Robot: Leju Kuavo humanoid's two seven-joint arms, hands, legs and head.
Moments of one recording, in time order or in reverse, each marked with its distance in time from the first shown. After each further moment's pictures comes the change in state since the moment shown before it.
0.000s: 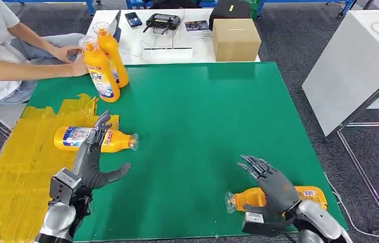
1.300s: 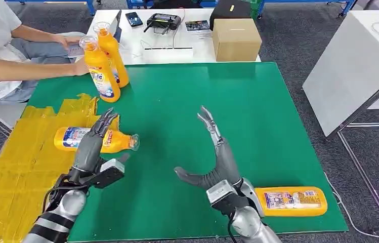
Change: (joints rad) left arm -0.140 0.101 -0.081 0.248 -0.475 0.344 0.084; right arm -0.211 0.496 0.198 0.007 -0.458 -0.137 -0.098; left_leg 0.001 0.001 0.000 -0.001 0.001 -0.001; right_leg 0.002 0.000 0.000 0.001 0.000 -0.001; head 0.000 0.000
